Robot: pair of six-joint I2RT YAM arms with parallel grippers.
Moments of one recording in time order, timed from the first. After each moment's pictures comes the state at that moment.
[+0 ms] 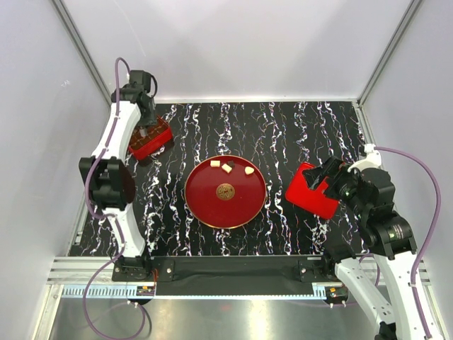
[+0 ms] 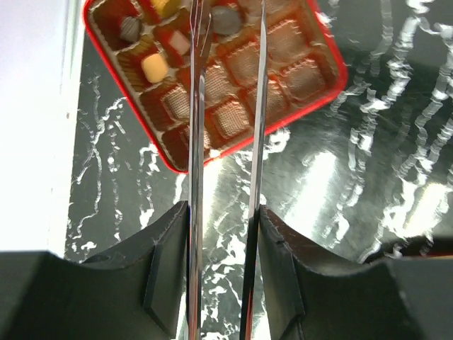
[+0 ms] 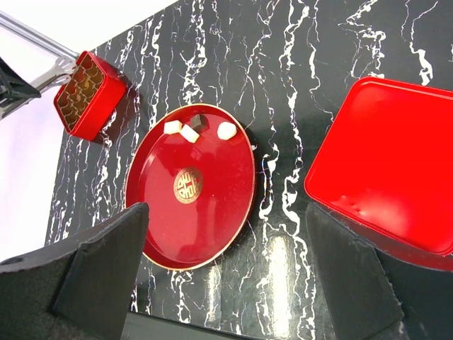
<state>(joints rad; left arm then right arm) -0.05 1.96 1.97 -1.00 -0.29 -0.18 0.24 0.57 0.96 -0.75 -0.04 0.58</state>
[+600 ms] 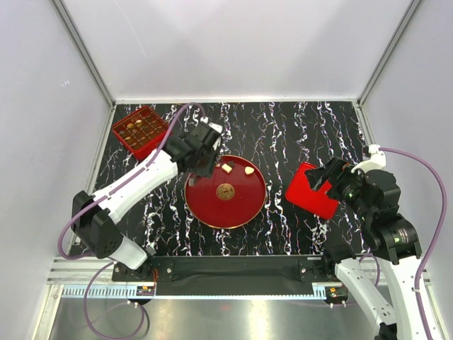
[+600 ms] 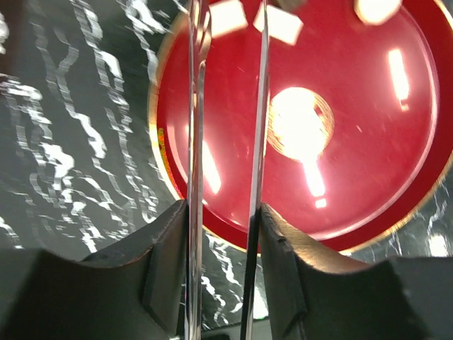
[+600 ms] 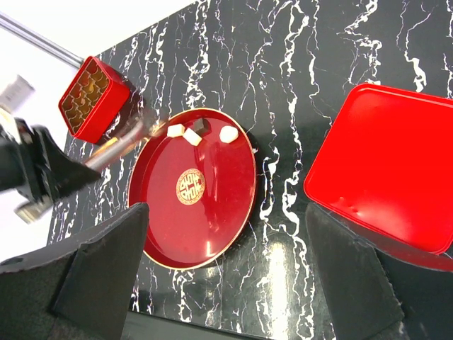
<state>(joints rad) -0.69 1.52 1.42 -0.94 -0.23 -0.29 0.24 0.56 1.00 -0.78 -0.03 0.57</state>
